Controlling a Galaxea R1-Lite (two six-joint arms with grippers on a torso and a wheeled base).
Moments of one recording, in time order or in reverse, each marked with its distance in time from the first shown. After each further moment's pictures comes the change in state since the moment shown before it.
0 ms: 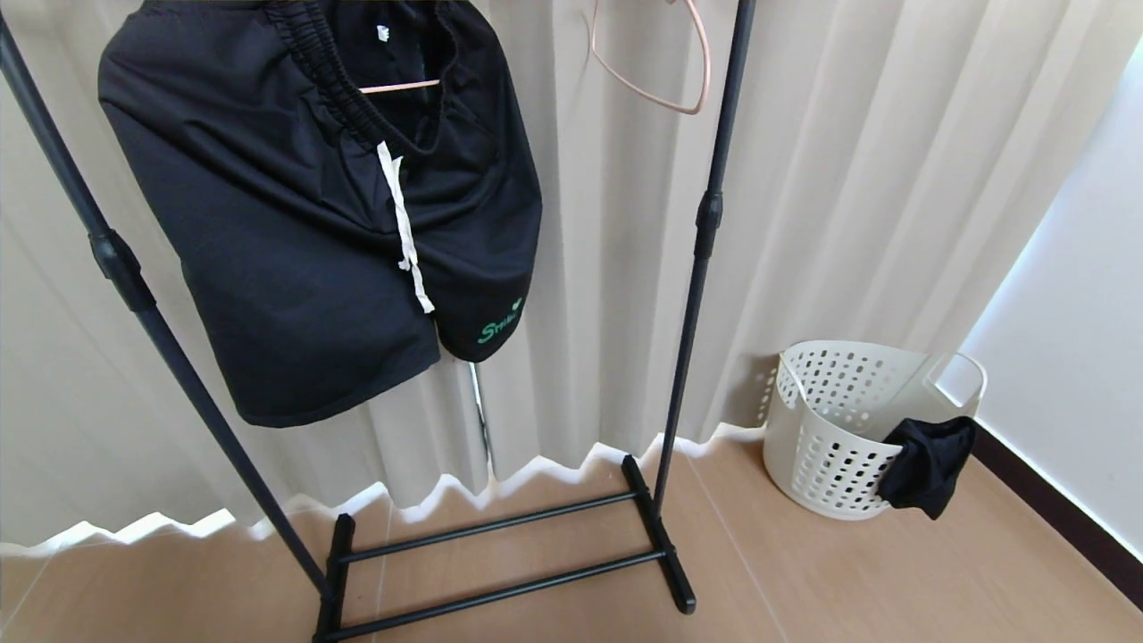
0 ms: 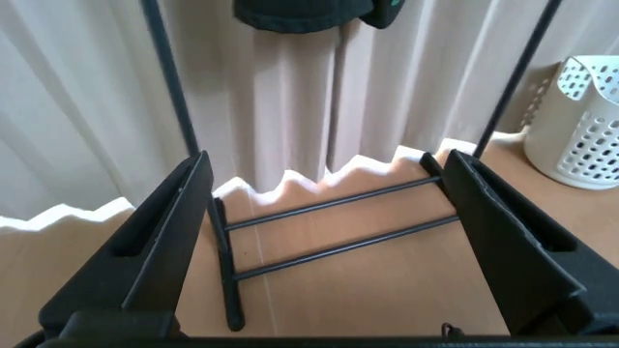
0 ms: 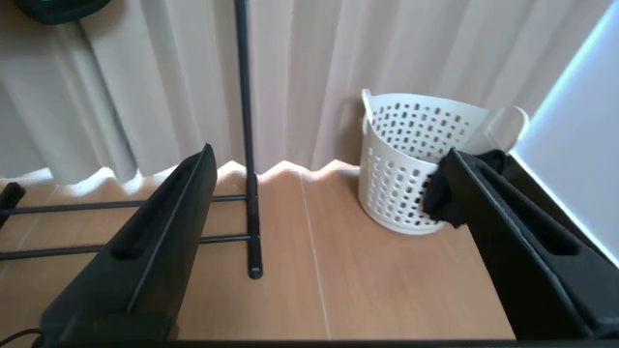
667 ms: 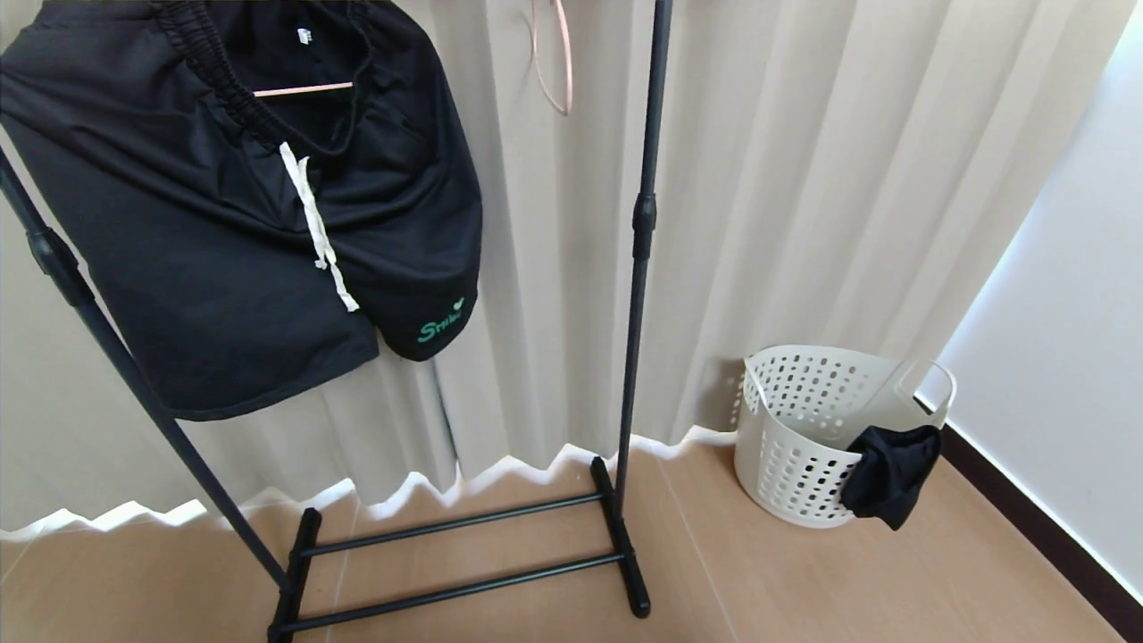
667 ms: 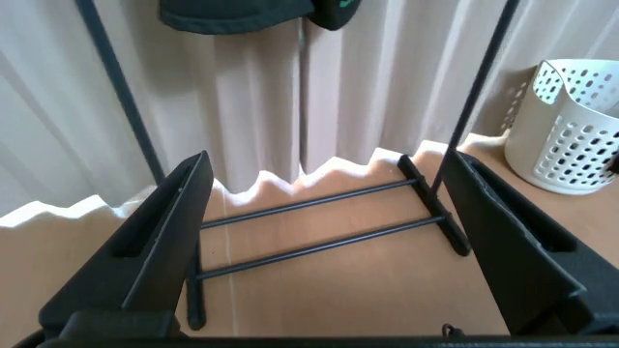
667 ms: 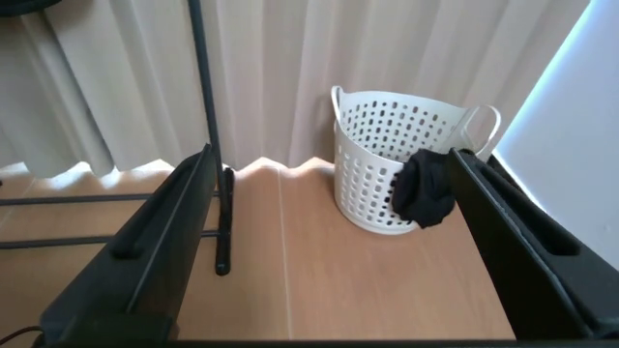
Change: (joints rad) left arm -0.001 0.000 0.000 0.000 0.000 0.000; right arm 0.000 0.000 0.000 0.000 0.001 0.000
